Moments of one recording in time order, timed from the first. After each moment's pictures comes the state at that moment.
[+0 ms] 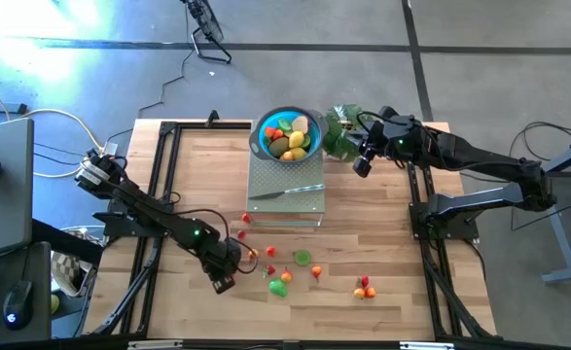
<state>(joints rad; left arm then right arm) -0.49 1.51 0.80 -0.45 0.25 -1.11 -0.30 1.04 1.08 -0.55 0.31 -0.08</state>
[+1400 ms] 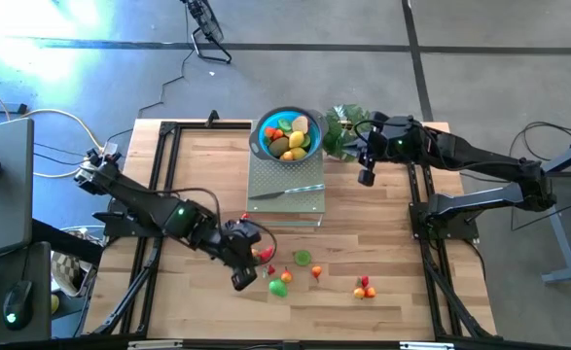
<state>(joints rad) -0.46 1.51 1.51 -0.87 -0.11 -0.99 -0.30 1.04 1.08 -0.57 0.10 -0.24</state>
